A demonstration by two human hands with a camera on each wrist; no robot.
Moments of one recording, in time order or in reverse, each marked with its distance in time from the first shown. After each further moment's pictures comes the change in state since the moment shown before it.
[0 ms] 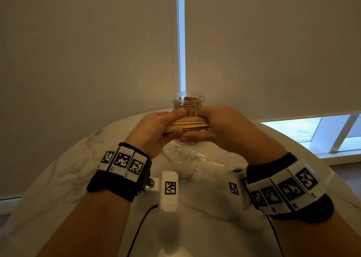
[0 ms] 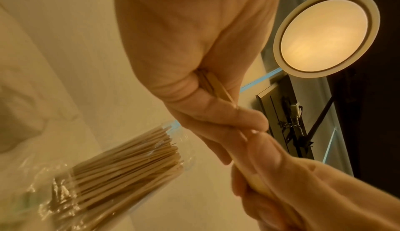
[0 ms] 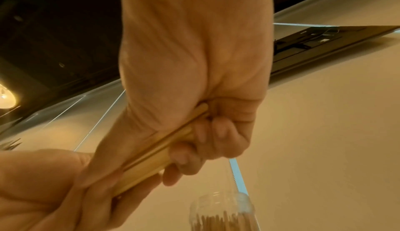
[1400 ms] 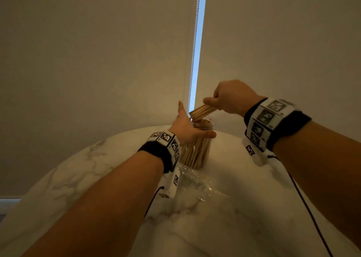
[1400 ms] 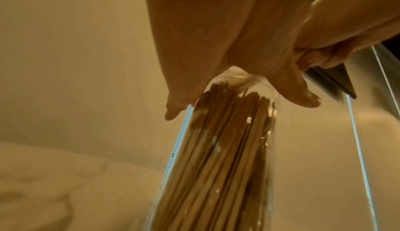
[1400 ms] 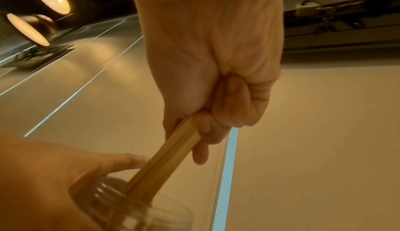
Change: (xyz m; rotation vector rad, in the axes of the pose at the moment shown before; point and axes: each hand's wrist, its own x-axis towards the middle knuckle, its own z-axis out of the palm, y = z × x) left_hand 0.125 -0.008 0.012 0.656 -0.004 0.199; right_hand 0.147 0.040 -0.049 -0.457 0.085 0.074
